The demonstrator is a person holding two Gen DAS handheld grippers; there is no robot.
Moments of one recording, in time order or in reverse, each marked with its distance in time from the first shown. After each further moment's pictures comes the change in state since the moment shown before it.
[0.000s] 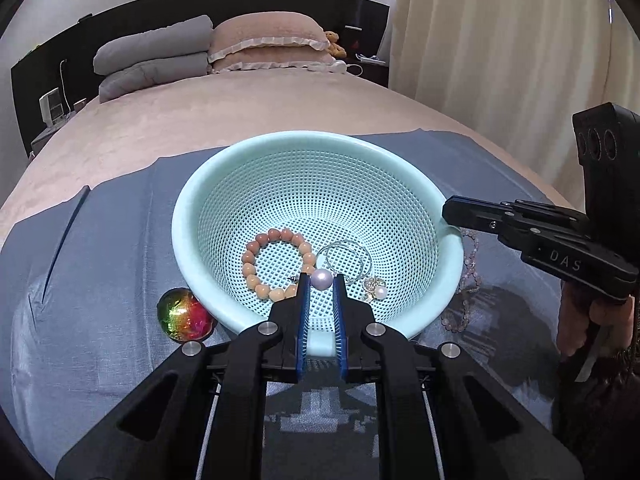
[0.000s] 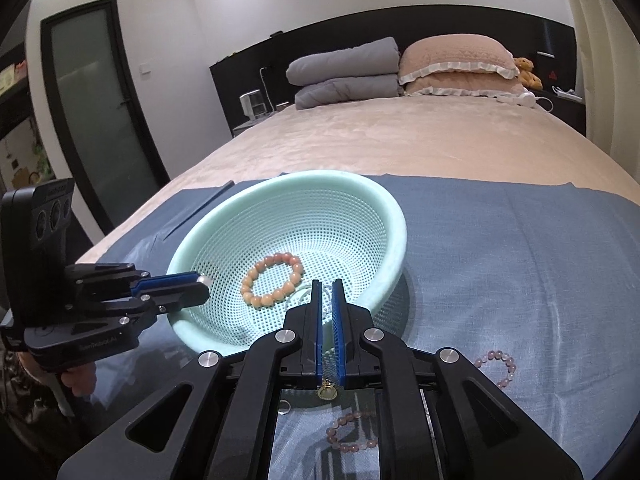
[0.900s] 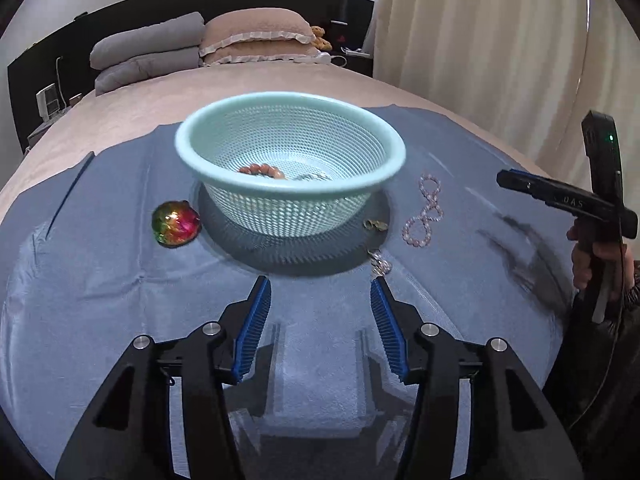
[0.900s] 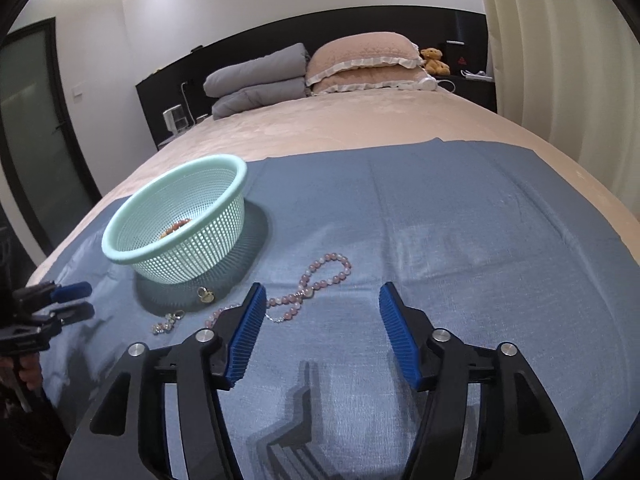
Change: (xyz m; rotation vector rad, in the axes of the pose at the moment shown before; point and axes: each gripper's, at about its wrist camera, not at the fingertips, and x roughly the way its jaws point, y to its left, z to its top) left arm -0.036 -0.025 -0.070 0.027 0.024 -0.051; right arm -0.086 -0.066 -0.066 0.120 -0.024 -0.271
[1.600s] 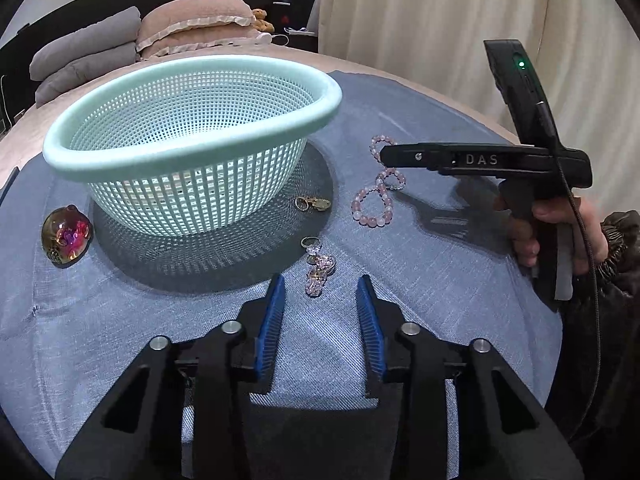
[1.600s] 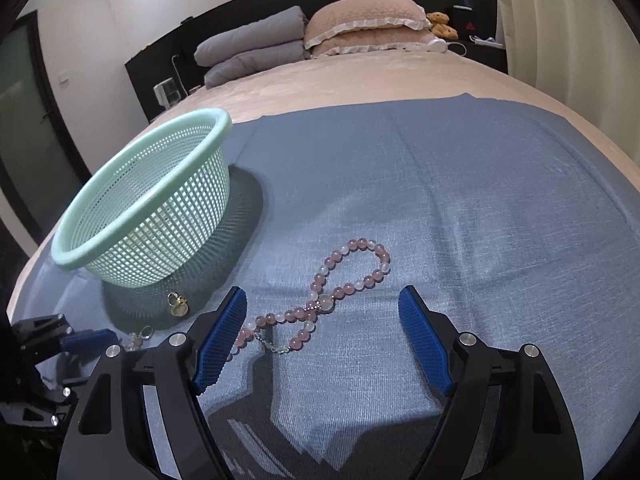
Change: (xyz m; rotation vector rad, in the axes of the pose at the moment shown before) left arm 0.060 -0.019 -0.005 0.106 0.052 -0.152; right arm 0.096 0.017 0.001 0.019 0.152 0.016
